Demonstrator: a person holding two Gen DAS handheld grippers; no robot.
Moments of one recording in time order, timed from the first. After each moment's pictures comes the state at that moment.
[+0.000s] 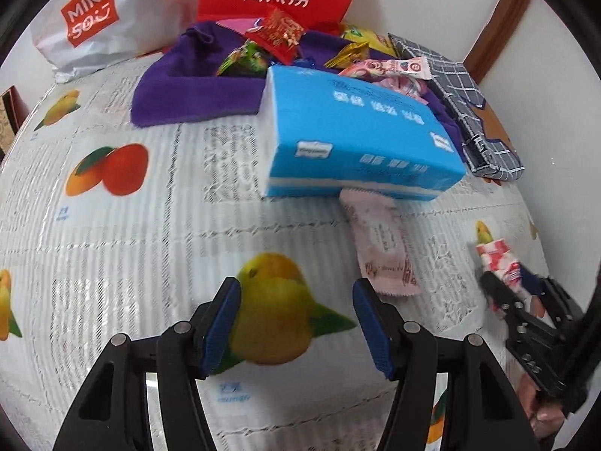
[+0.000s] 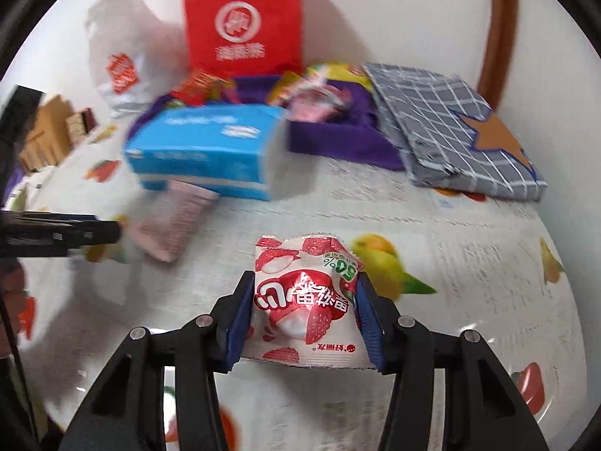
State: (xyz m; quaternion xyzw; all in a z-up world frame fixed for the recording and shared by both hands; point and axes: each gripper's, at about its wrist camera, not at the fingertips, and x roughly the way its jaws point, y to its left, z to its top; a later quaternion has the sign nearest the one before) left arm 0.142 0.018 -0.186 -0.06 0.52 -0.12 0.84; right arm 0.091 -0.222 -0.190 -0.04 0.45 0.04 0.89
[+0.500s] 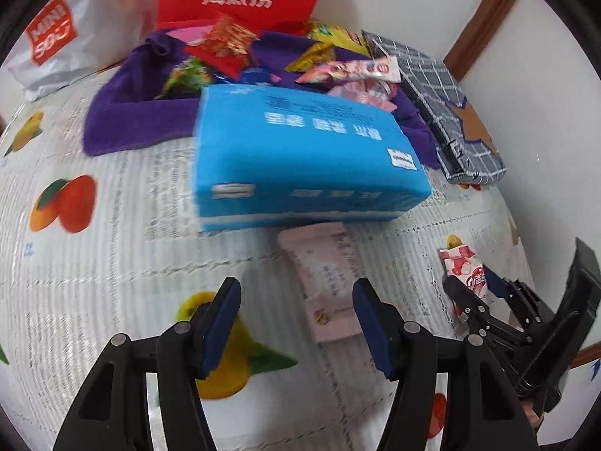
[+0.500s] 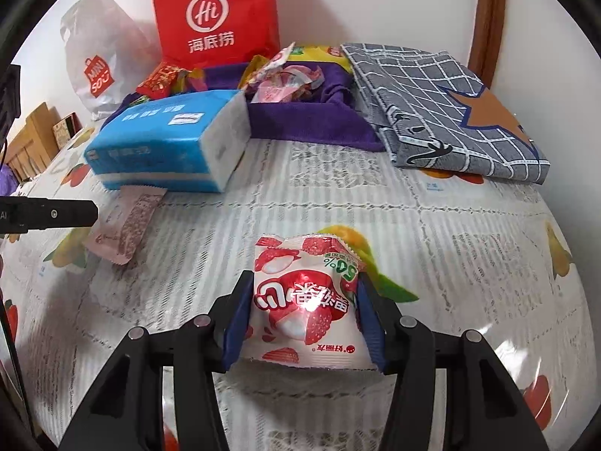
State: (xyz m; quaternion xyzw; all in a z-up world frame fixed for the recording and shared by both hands) left arm 0.165 -0.020 -0.179 -0.06 0.53 -0.15 0.83; right arm 0.109 -0.247 -0.204 -0.02 0.45 0.04 0.89
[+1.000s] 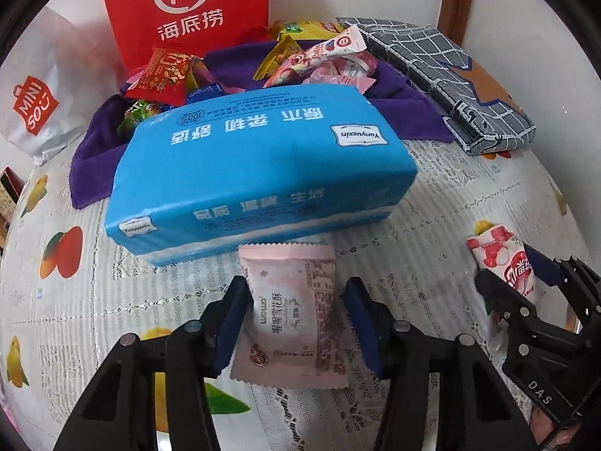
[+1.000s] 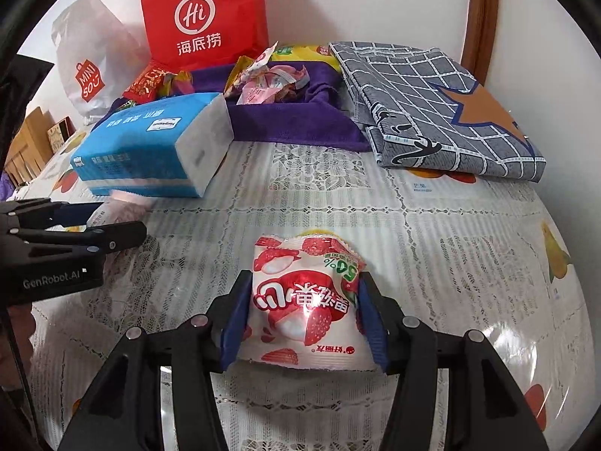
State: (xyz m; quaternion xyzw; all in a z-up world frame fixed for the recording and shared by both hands) left arm 0.163 -0.087 -0.193 0.06 0.49 -0.10 0.86; right arm 0.113 -0.256 -0.206 -0.02 0.45 0.03 0.89
